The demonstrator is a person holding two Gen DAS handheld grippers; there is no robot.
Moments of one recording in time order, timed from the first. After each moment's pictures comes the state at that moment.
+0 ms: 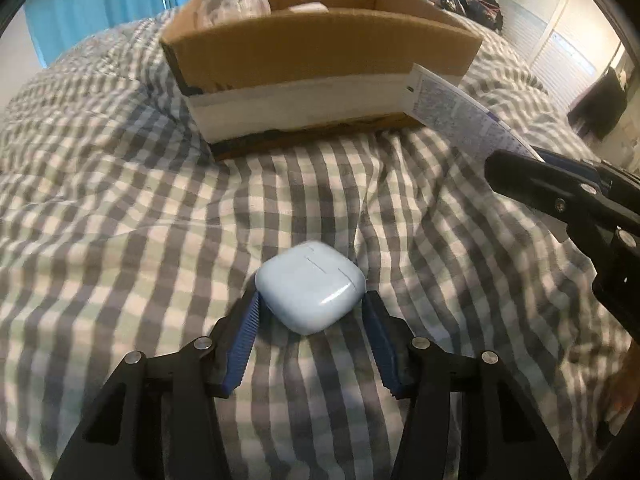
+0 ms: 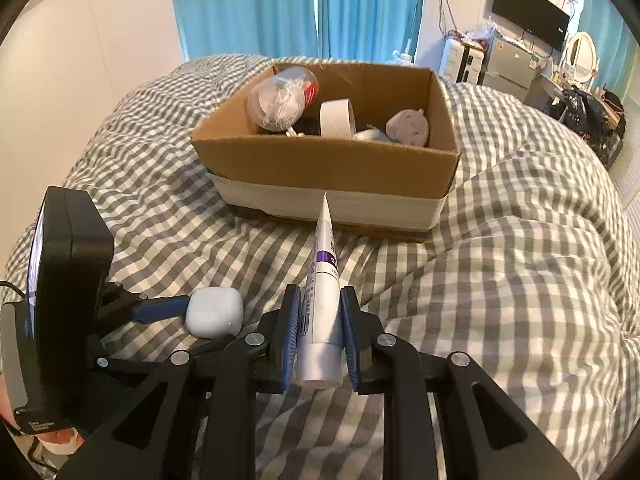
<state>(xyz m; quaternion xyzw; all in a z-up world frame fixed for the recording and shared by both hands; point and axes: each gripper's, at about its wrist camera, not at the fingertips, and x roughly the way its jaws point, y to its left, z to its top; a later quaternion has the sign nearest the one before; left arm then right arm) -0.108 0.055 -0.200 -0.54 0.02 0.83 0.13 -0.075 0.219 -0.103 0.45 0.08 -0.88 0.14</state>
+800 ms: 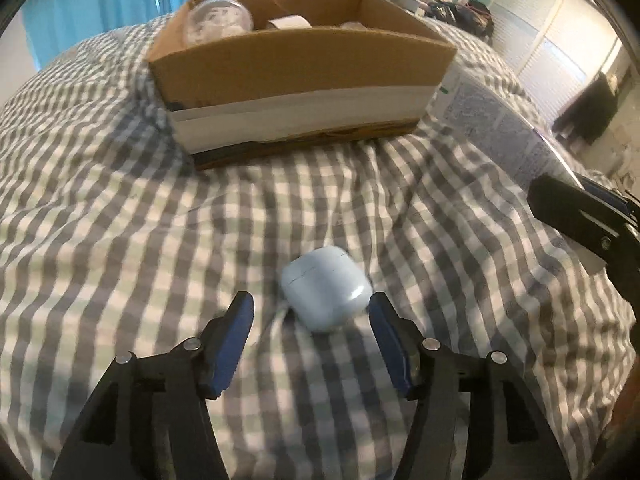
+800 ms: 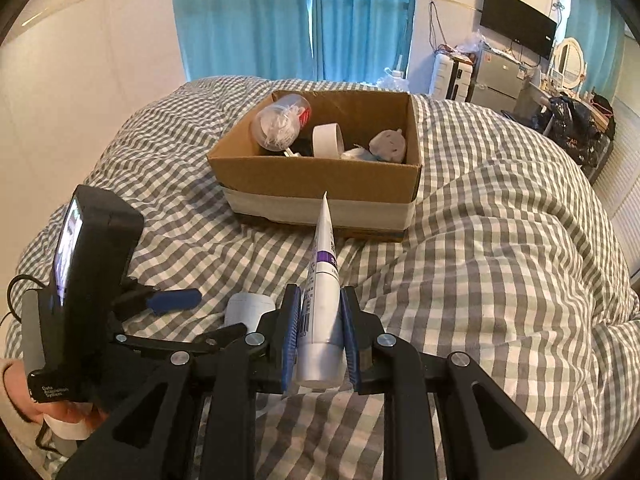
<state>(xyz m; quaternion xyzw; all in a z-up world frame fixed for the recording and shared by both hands) -0.107 0.070 -0.199 -0.54 0.01 0.83 0.15 -0.046 0.234 -0.078 0.43 0.07 -0.89 0.14</state>
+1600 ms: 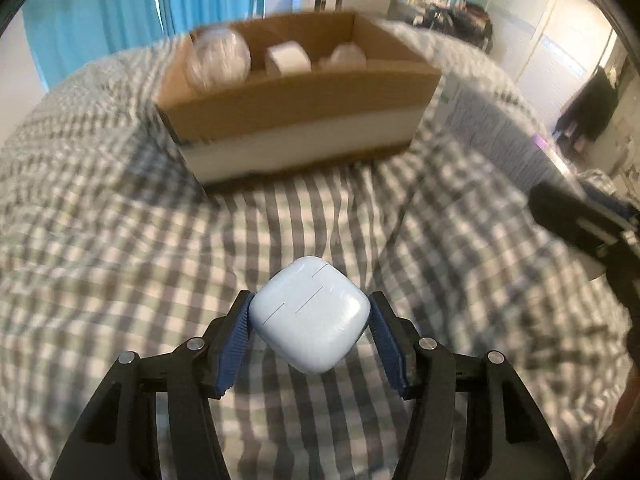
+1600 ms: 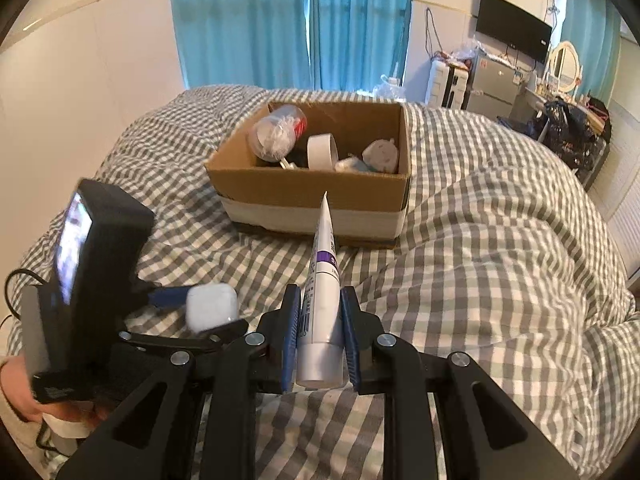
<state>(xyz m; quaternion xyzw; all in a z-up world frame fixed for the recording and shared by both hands) -0.089 0.071 -0.161 -0.51 0.02 0.85 0.14 -0.038 0.237 -0.063 0.41 0.07 -0.90 0.13</state>
